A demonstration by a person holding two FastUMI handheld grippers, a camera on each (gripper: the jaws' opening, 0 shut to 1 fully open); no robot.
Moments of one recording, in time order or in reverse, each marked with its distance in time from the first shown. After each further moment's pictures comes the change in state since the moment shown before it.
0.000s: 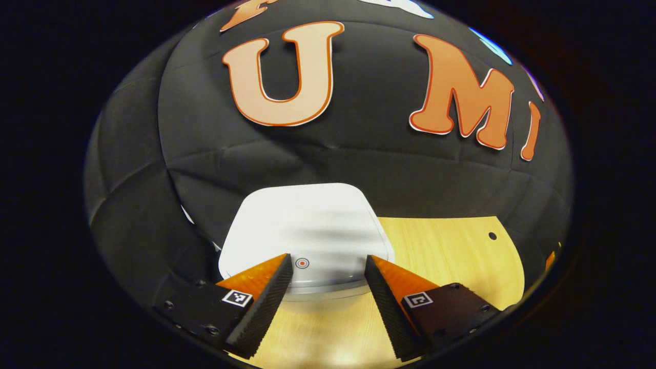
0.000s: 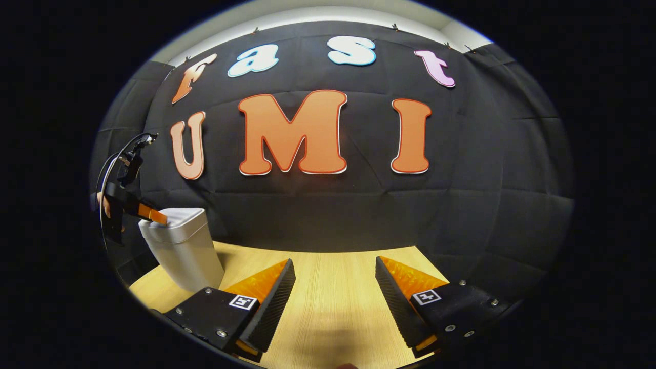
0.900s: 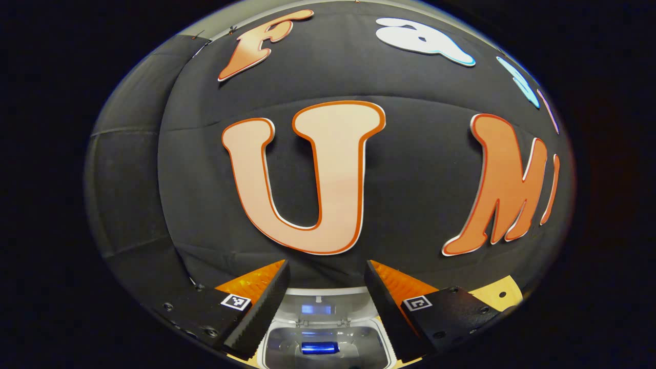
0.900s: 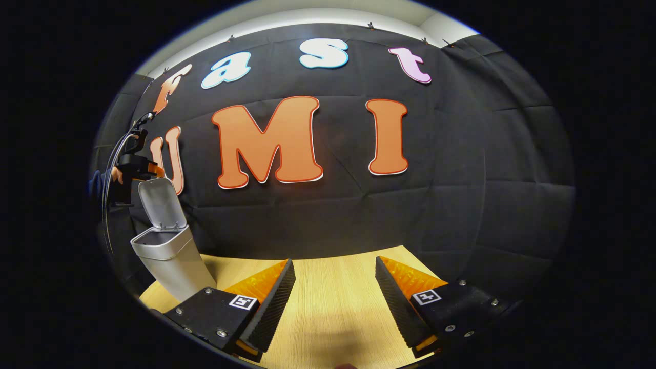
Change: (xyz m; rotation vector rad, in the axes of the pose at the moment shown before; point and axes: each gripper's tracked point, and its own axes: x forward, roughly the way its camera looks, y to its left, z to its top) left arm 0.011 0.036 0.240 -0.014 -0.406 0.055; right arm 0.006 -0.035 0.014 0.077 -0.013 -0.093
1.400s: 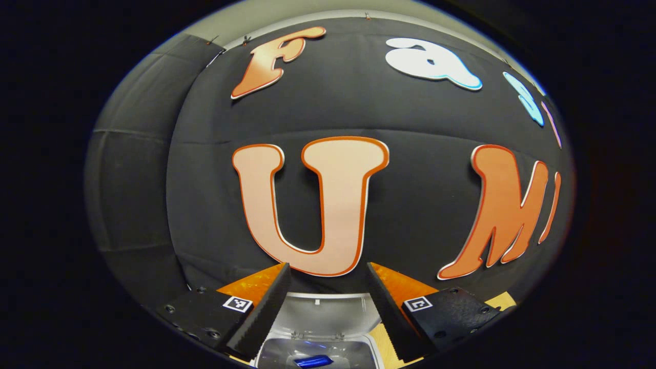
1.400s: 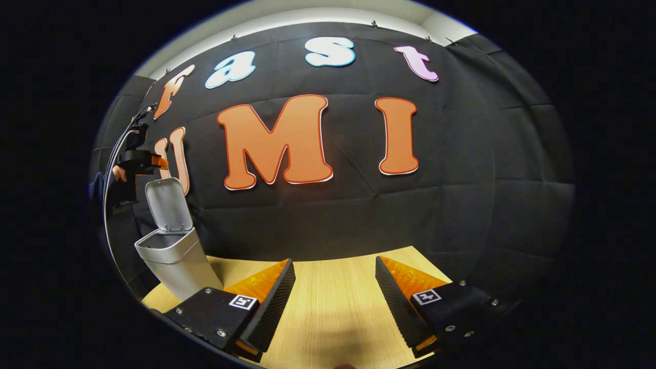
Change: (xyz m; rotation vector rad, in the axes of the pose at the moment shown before) left arm 0.012 0.011 0.041 -0.066 -0.154 0.058; right arm 0.011 0.013 0.006 0.006 -0.011 0.030
